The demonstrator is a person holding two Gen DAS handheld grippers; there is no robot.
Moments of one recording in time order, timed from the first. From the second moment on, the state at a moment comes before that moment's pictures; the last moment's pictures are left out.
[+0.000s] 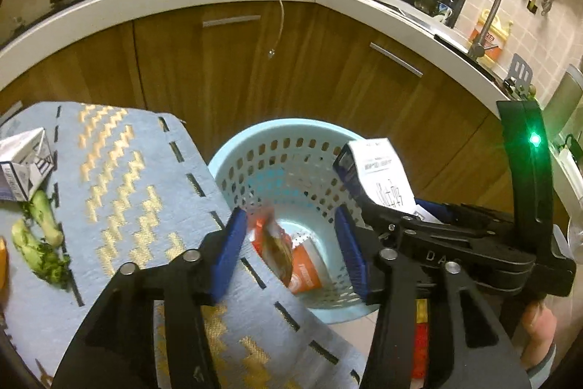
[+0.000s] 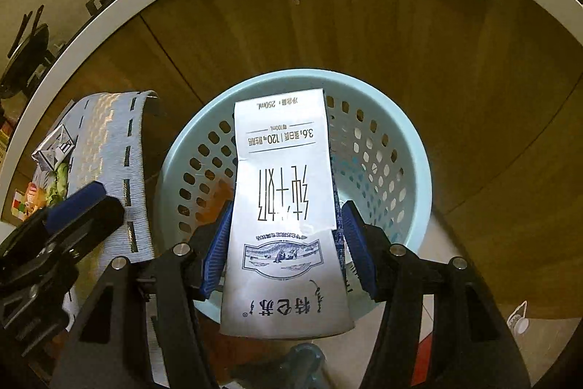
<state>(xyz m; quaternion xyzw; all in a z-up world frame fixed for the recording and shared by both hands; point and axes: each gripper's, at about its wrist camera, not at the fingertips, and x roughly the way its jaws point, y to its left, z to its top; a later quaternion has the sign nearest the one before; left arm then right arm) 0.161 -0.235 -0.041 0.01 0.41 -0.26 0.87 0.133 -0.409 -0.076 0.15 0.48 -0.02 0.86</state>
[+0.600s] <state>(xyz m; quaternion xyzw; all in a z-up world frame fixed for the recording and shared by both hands) 0.128 -0.179 -0.006 -0.02 0.37 -0.23 0.90 0.118 -0.369 -0.031 0.14 0.42 0.03 0.89</state>
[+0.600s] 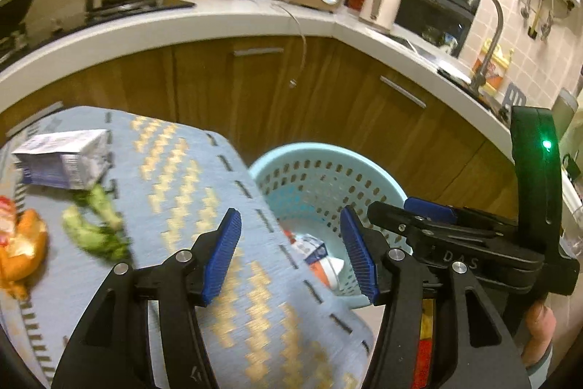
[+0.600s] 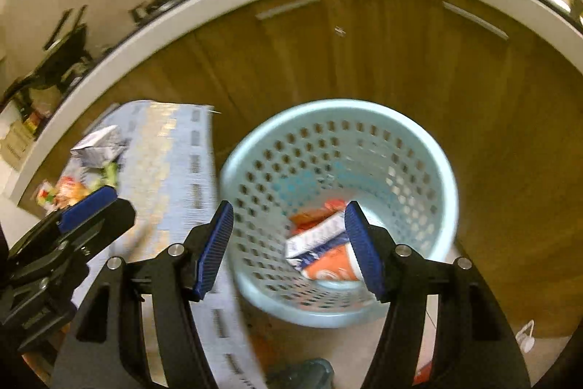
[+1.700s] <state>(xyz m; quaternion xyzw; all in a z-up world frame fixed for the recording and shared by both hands) 0.139 0.096 -0.039 -0.16 0.40 -0.04 0.90 0.114 -0.113 -0.029 -0.03 0.42 0.21 0.88</state>
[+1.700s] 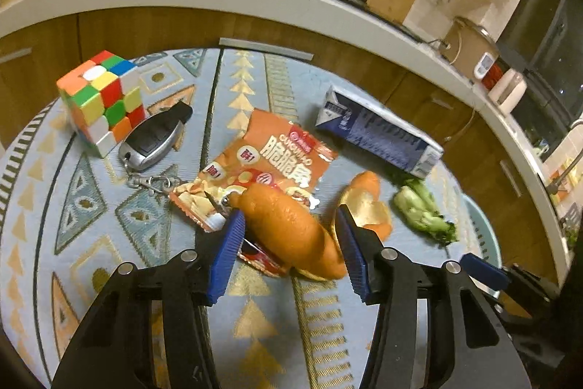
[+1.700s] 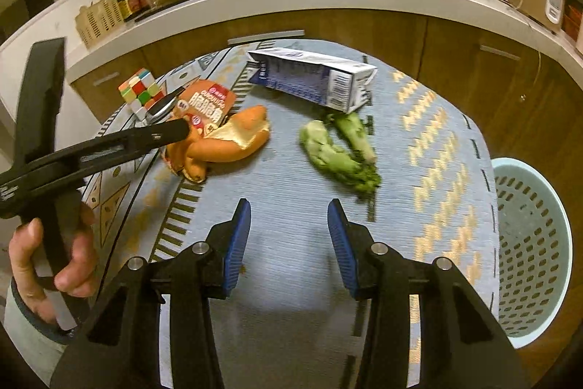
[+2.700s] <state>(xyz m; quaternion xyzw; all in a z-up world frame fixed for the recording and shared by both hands) 0.079 0.119 -0.039 -0.17 0.32 -0.03 0.93 0.170 -0.026 -0.057 0.00 0.44 0.21 0.87</state>
